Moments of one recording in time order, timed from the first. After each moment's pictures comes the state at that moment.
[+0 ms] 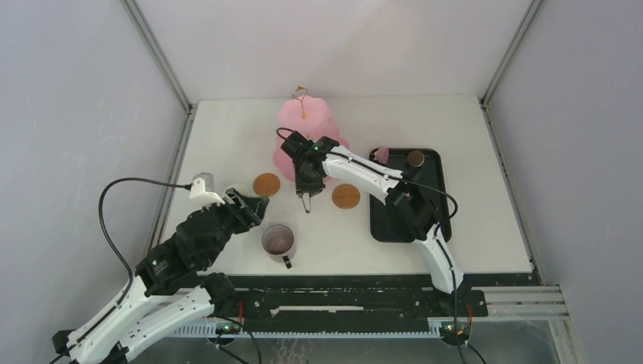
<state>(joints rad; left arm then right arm) -0.87 0.45 0.76 -0.64 -0.55 -0.83 0.87 2.22 2.00 -0.98 0.07 0.71</state>
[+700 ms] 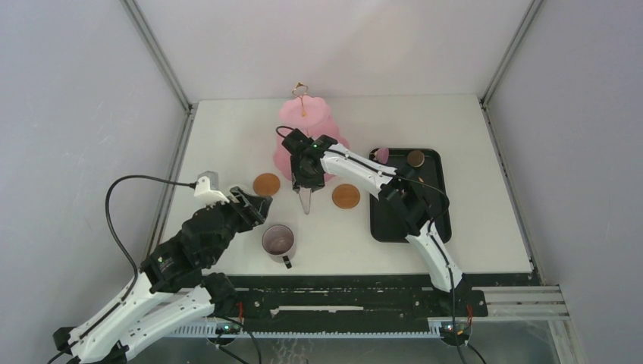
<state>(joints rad) -0.87 0.47 0.75 -0.61 -0.55 -0.83 0.83 2.32 2.07 -0.94 0.07 0.68</state>
